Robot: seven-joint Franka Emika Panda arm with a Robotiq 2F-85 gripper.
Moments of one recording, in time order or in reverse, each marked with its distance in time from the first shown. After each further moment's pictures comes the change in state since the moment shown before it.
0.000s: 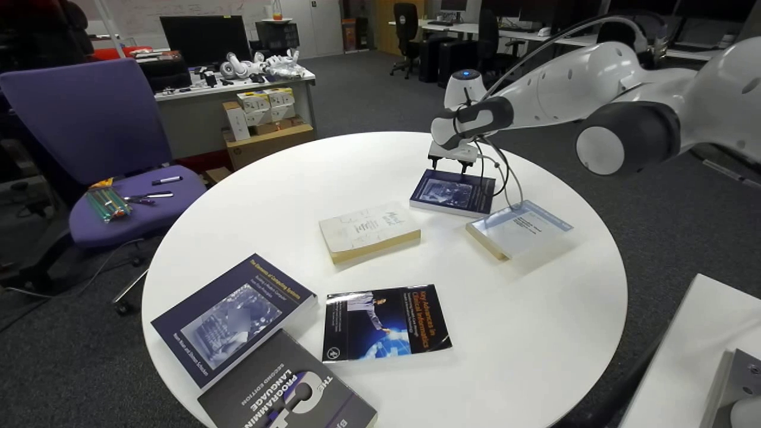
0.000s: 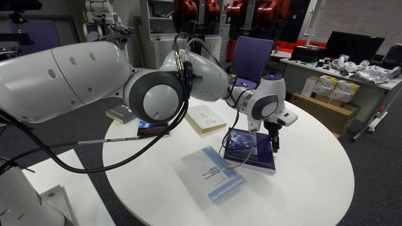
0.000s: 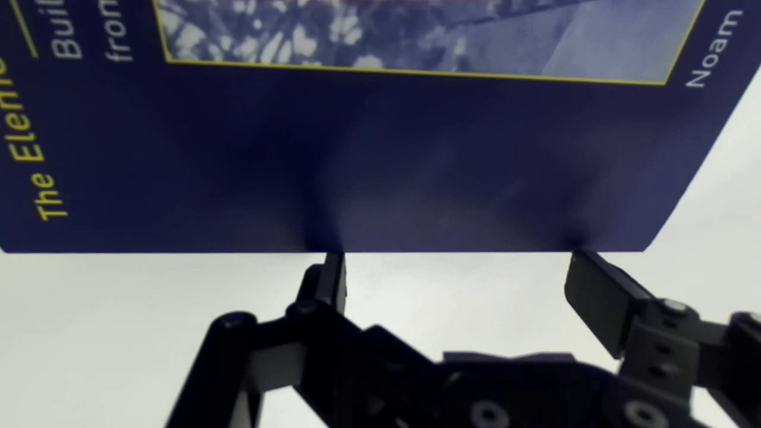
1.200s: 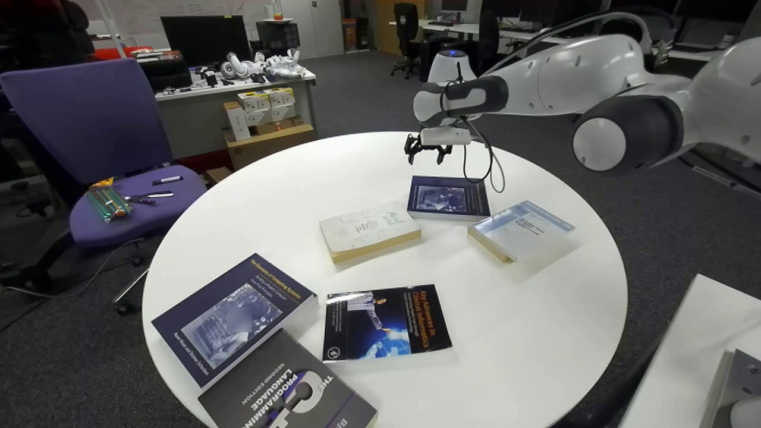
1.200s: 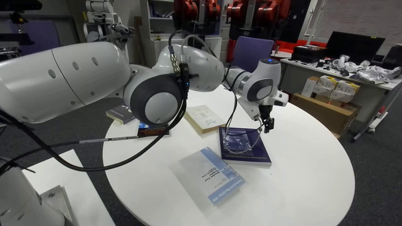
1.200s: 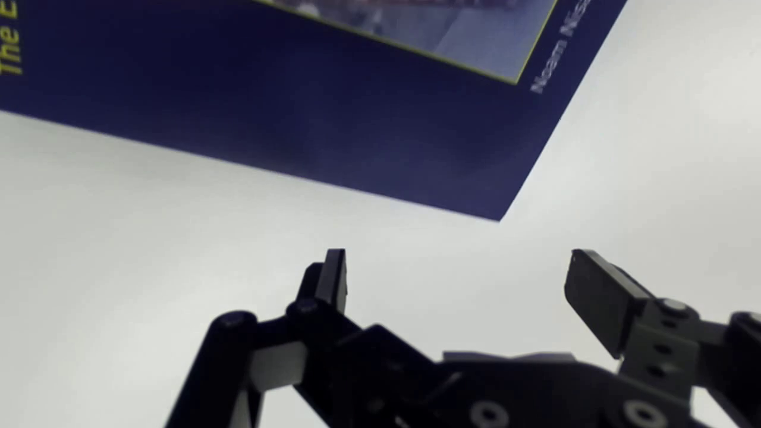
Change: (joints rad) arm 0.000 0.001 0.158 0.147 -0.017 -0.149 -0.409
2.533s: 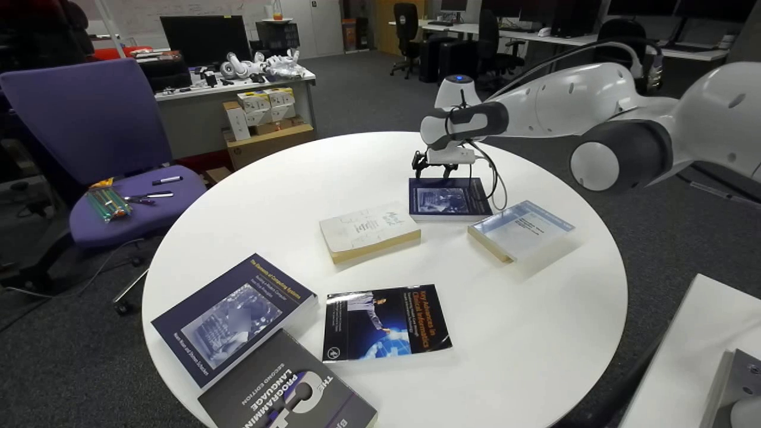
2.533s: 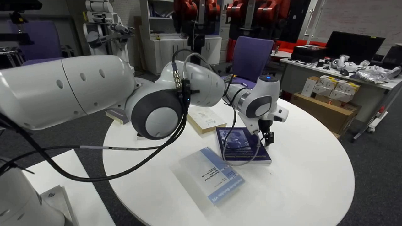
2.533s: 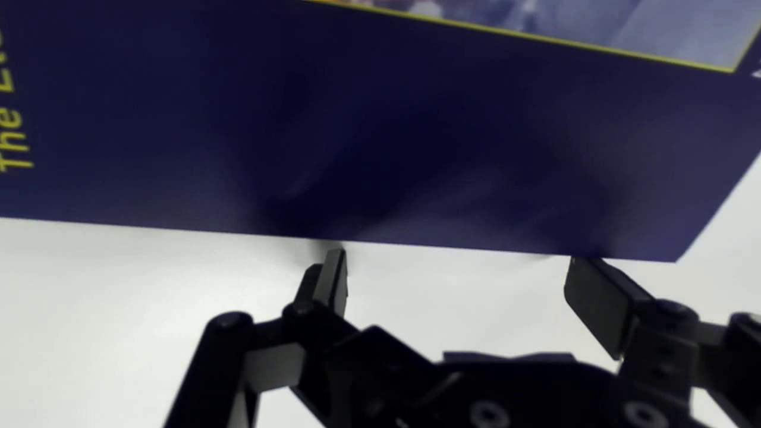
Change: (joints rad) arm -0.020 0.098 -0.017 0.025 0.028 0.072 0.009
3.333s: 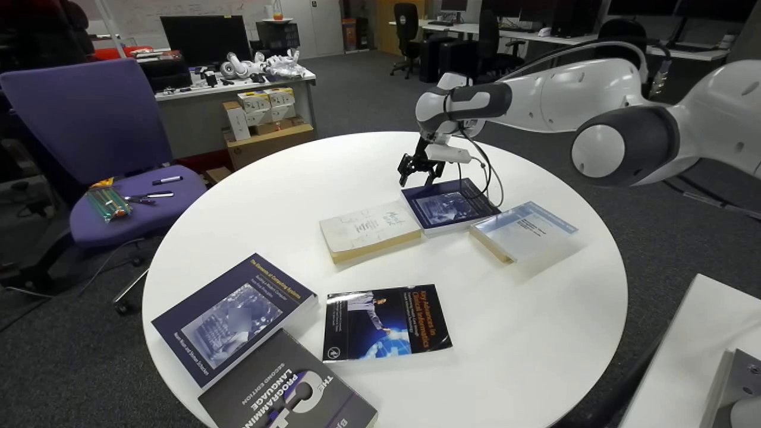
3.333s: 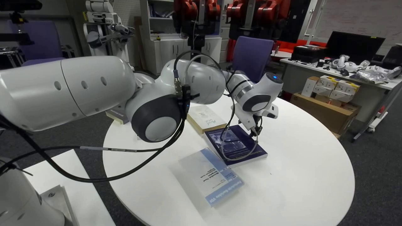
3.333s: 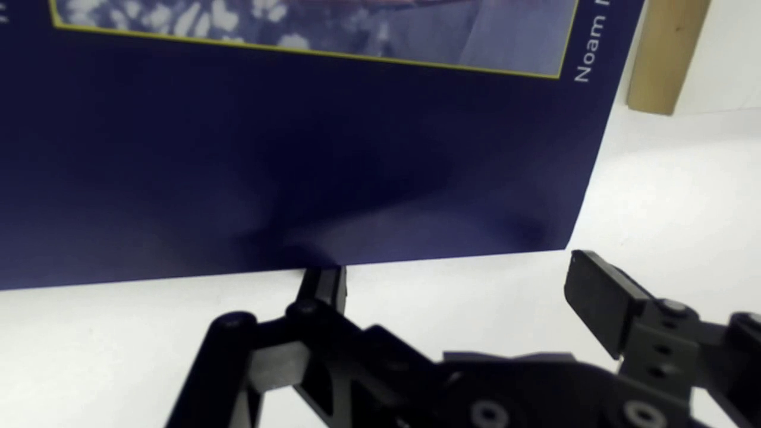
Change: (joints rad) arm -0.040 -0.003 0.208 0.043 0.080 -0.211 -0.320
